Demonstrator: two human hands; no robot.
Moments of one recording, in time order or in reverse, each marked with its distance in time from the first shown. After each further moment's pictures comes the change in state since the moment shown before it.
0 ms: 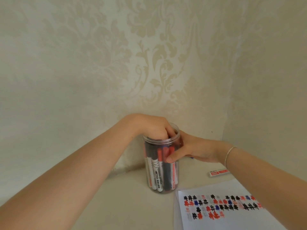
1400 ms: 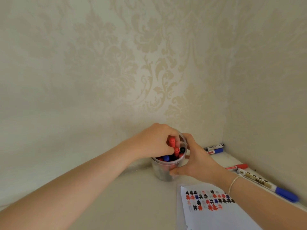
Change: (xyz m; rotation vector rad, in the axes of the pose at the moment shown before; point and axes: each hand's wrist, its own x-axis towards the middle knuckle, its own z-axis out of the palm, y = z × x) left_hand -0.056 0.019 0.036 -0.084 0.402 0.091; right_hand -0.029 0.036 0.037 -0.320 0.499 -0.297
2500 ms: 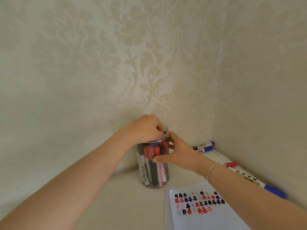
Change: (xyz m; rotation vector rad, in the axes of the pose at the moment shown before) left_hand 0.057 -0.020 0.001 0.084 0.025 -0.135; right_hand 0.035 0.010 -0.004 0.164 -0.067 0.187
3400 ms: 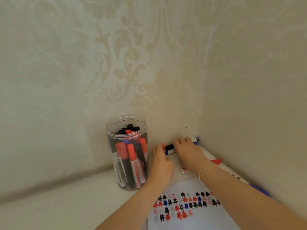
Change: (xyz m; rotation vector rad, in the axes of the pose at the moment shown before) left_hand 0.031 0.051 0.187 -0.820 0.275 -0.295; right_hand 0.017 0.106 -0.054 -1.257 0.135 -0.026
